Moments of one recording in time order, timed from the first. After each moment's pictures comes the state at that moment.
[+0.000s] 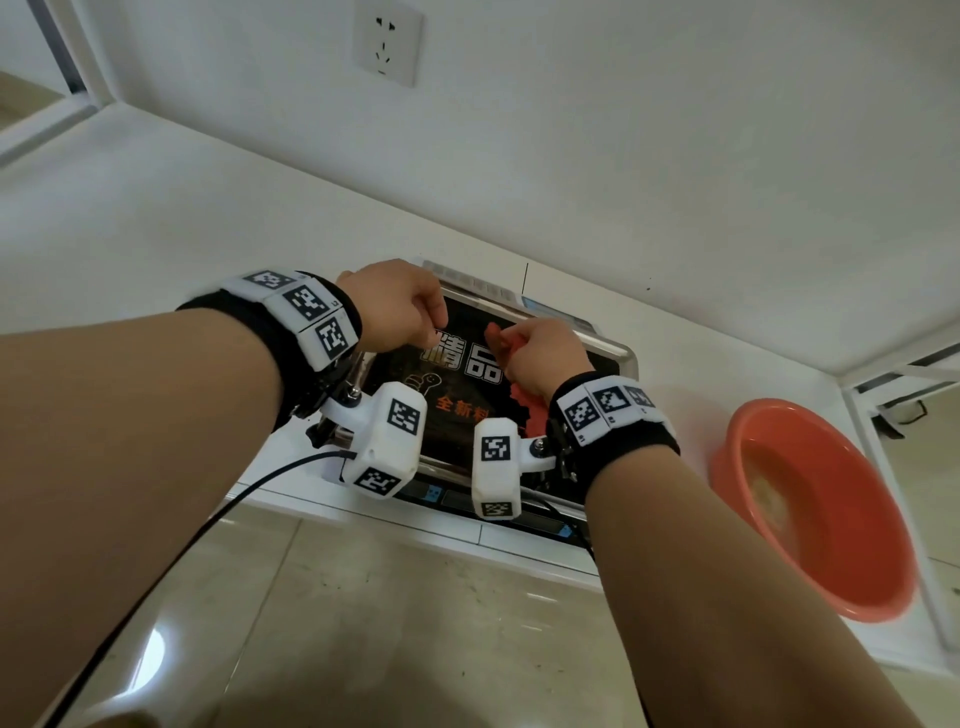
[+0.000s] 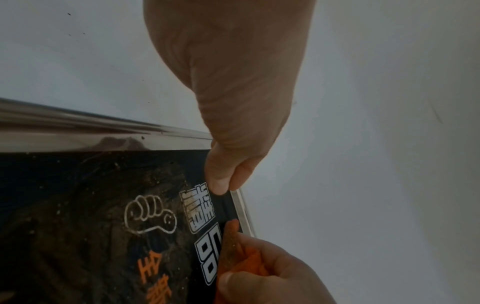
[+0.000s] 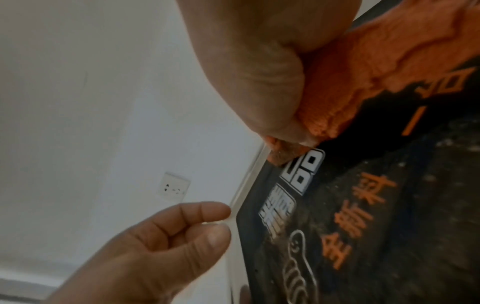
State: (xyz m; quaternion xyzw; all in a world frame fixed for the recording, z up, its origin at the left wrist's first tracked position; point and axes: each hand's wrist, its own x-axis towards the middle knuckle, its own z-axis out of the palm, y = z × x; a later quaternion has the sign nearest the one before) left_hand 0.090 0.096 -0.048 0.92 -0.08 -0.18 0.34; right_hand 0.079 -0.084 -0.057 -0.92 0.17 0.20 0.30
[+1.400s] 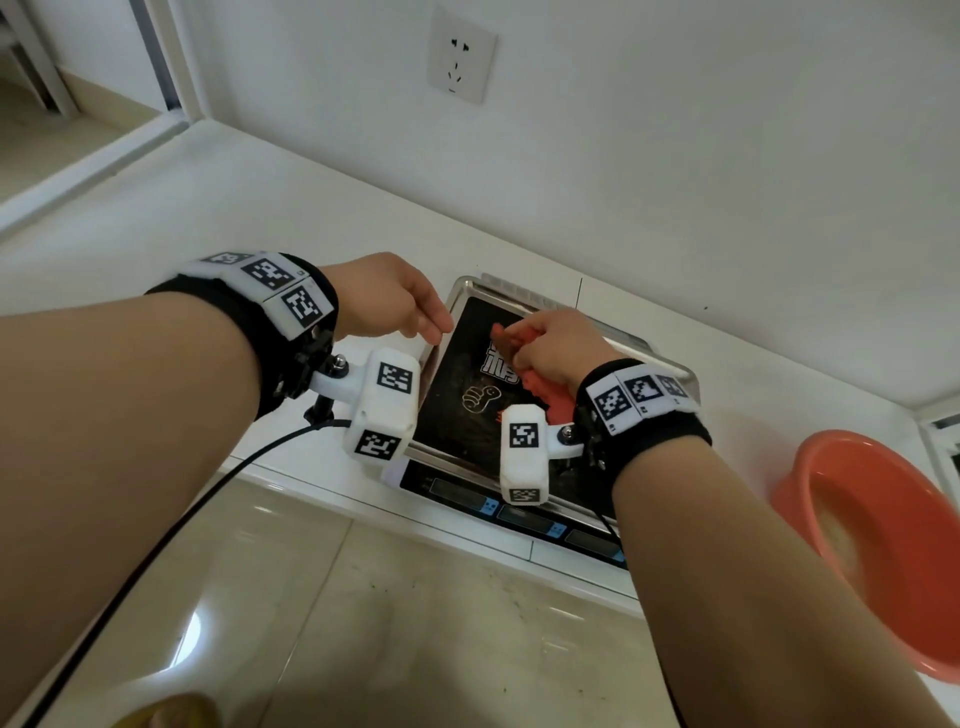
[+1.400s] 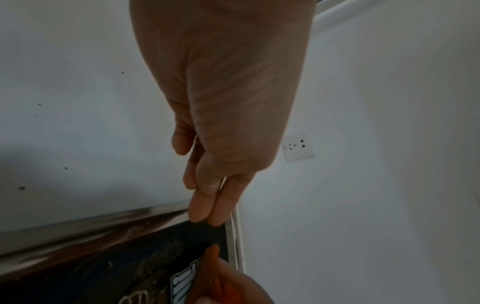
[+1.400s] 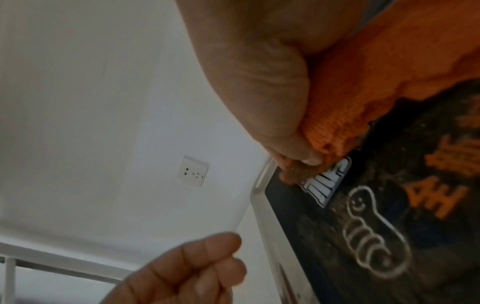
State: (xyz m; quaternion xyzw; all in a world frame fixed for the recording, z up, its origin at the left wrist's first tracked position) left_hand 0.086 0.162 -0.039 0.86 0.00 -0.25 0.45; right_hand 0.091 -0.047 -0.049 -0.88 0.11 0.26 0.38
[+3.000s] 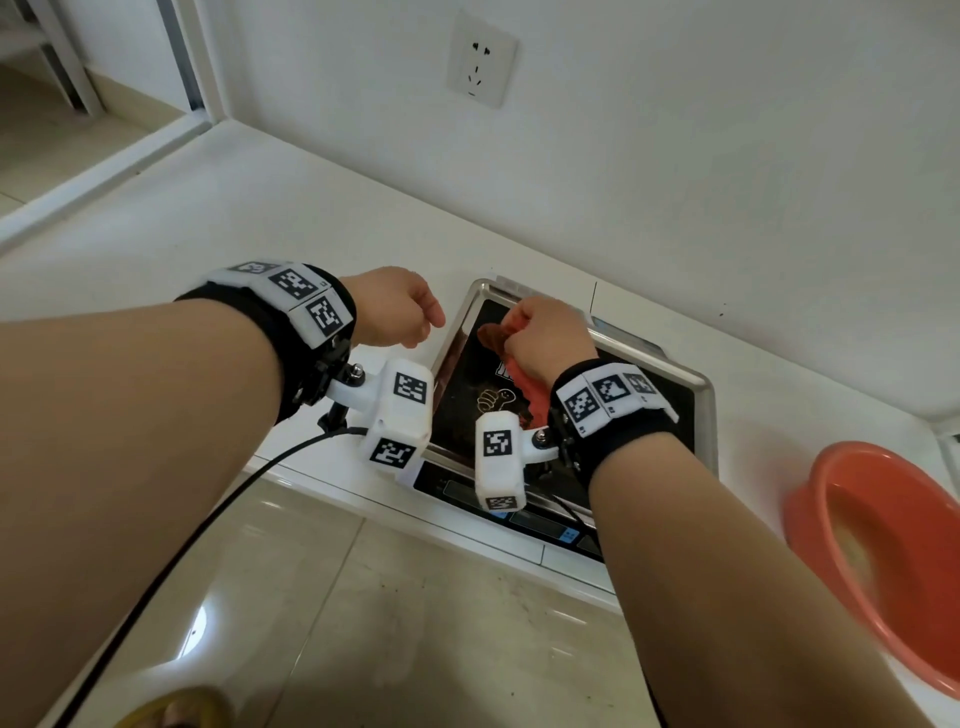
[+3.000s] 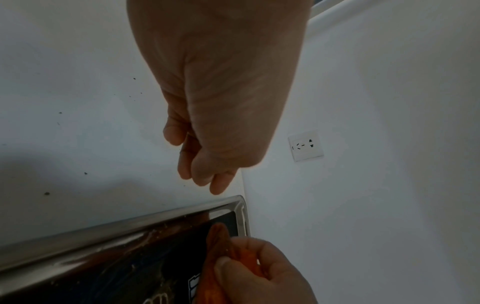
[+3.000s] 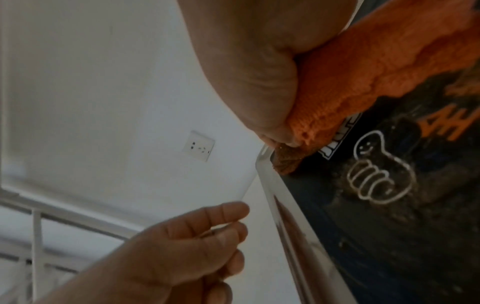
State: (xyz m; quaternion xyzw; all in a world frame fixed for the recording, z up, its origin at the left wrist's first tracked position) left_hand 0.083 0.168 -0.049 0.87 0.04 -0.23 0.43; right_hand 0.095 -0.012 -0.051 -0.96 0.04 0.15 0.24
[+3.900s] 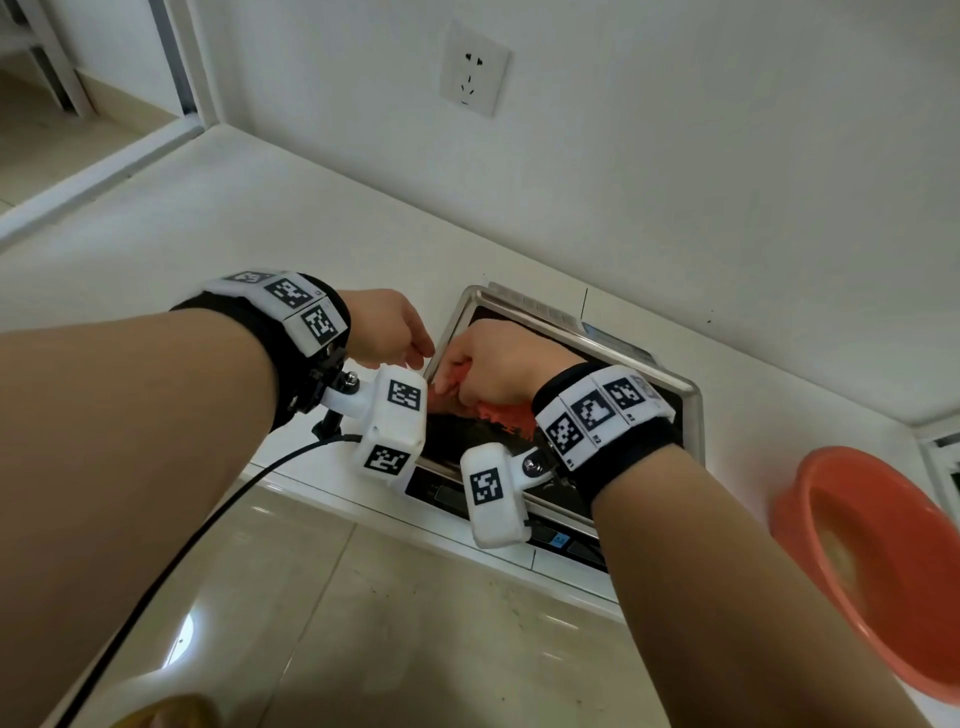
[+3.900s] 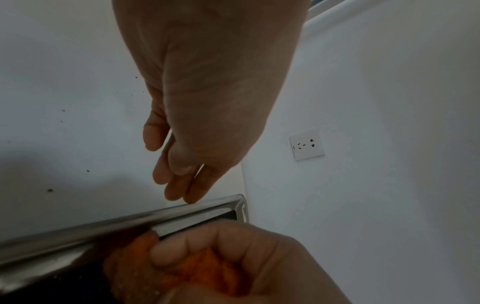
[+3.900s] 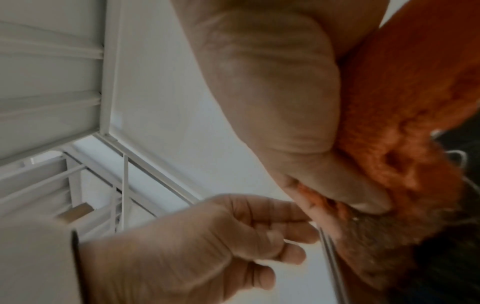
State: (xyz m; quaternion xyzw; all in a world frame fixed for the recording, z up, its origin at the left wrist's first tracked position) left_hand 0.079 0.165 -0.049 0.88 0.03 -0.29 0.38; right_hand 0.080 0.009 -0.034 -0.93 -0.12 0.32 0.15
